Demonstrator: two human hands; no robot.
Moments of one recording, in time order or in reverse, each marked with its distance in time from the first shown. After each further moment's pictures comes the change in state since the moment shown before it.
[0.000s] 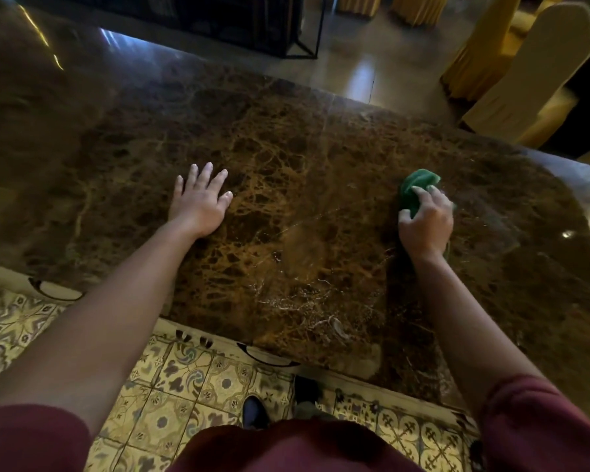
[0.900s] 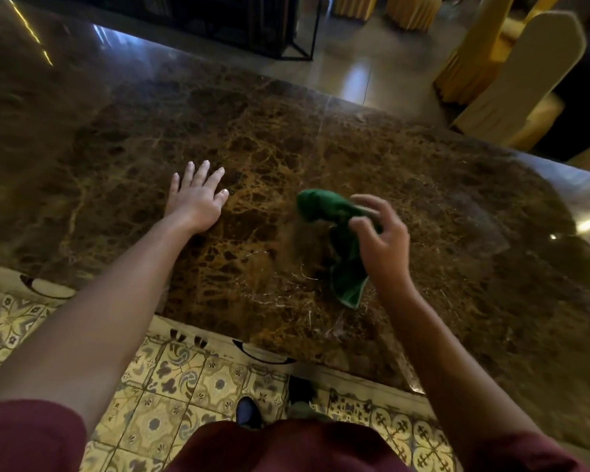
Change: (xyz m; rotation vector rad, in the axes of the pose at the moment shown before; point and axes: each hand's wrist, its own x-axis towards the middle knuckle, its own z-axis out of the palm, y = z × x) left_hand 0.000 0.001 -0.003 -0.024 -0.016 -0.001; right_hand -0.094 -0.085 -0.040 0.671 -0.226 -0.010
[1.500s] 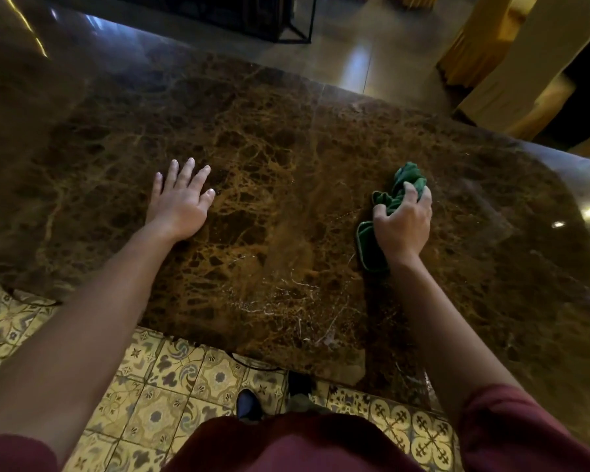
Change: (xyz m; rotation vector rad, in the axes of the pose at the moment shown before) left_hand 0.001 -0.002 0.006 0.028 0.027 0.001; right_hand 0.090 0.076 -0.015 -0.617 0.265 0.155
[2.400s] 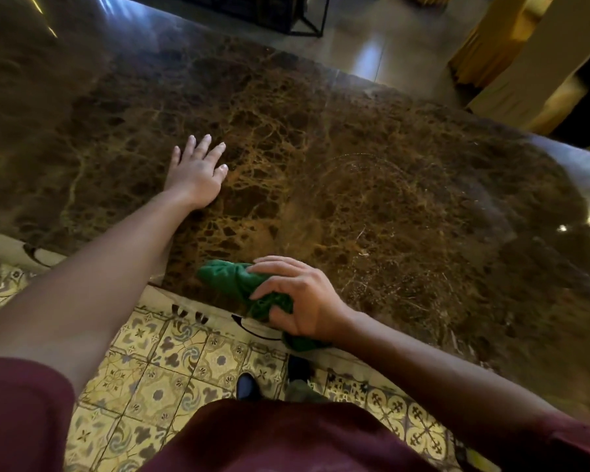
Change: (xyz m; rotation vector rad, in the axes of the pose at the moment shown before) left_hand -0.003 0.001 -0.005 -0.044 0.012 0.017; right_hand -0.186 -0.037 0.001 0.373 -0.692 -1.063
